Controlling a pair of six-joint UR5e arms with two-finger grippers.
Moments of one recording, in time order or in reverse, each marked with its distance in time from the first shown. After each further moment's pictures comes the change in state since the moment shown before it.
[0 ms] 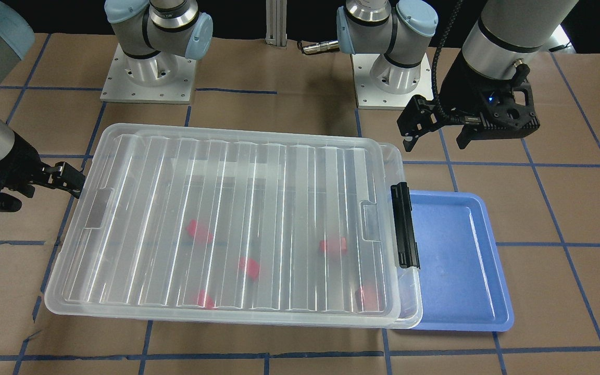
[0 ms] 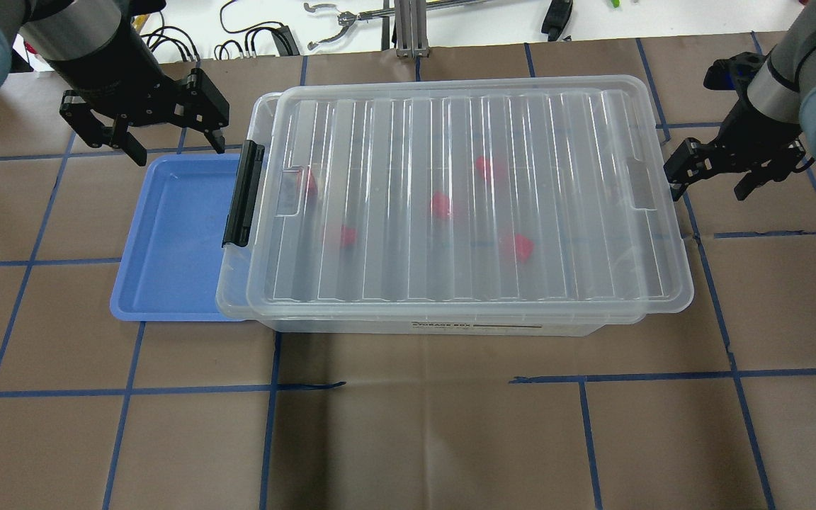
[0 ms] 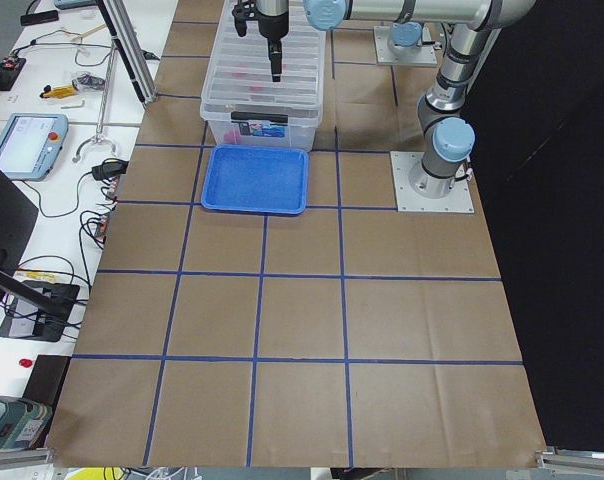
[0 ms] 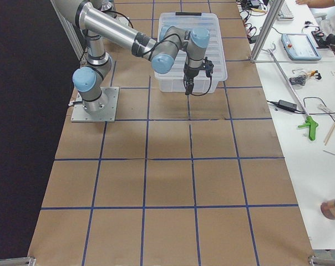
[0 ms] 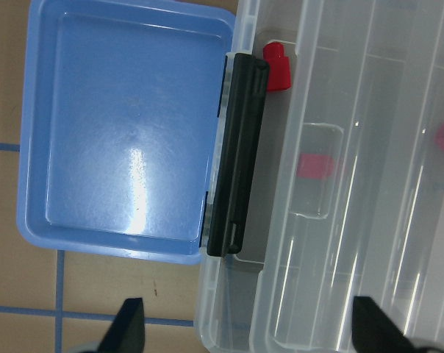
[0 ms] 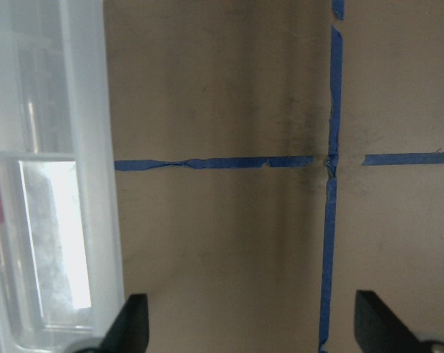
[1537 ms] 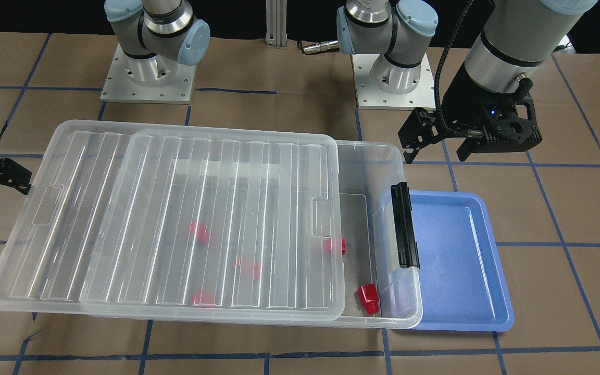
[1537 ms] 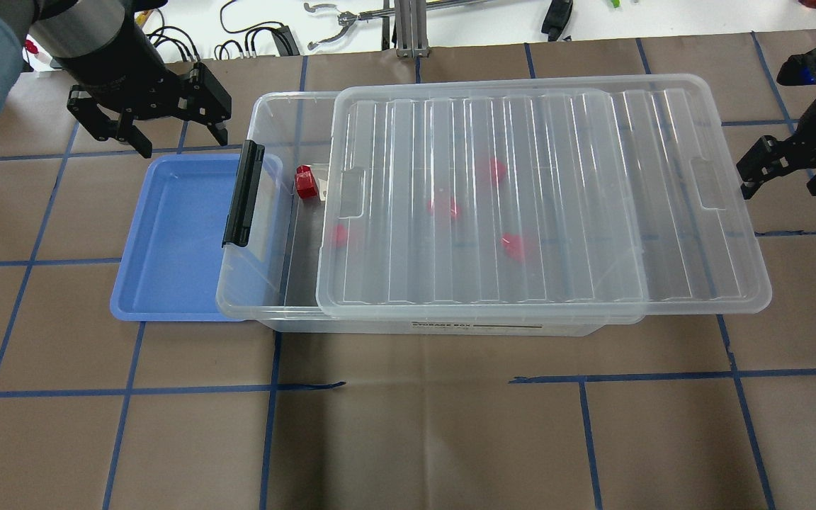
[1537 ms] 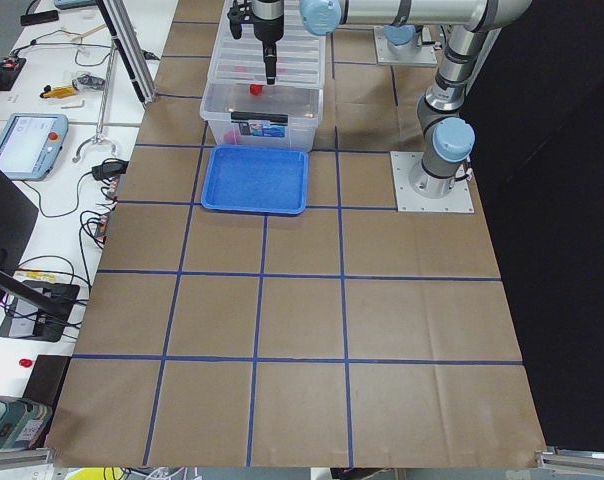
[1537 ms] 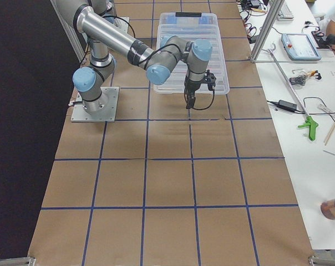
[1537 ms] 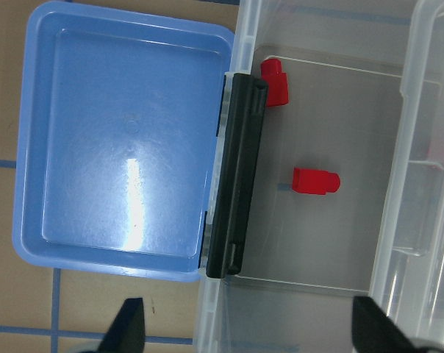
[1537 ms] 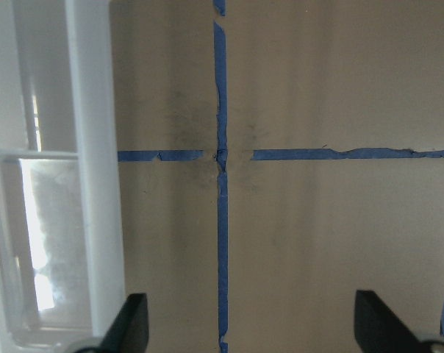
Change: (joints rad) left arm 0.005 -0.017 -0.015 0.052 -0.028 0.006; right arm -0.150 0.016 -0.027 0.001 -0.052 -0.166
